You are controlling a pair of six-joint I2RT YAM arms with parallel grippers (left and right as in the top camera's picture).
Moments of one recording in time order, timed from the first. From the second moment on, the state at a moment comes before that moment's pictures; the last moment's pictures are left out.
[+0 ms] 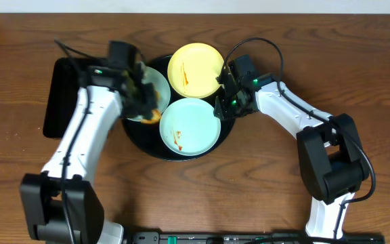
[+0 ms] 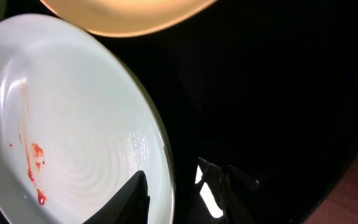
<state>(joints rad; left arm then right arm) -0.16 1.66 1.33 -0.99 0.18 -0.34 0.43 2.04 1.39 -0.63 -0.34 0.22</state>
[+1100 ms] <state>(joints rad) -0.33 1.71 1.19 -0.82 0.14 -0.32 0.52 2.04 1.39 -0.62 -0.15 0.42</state>
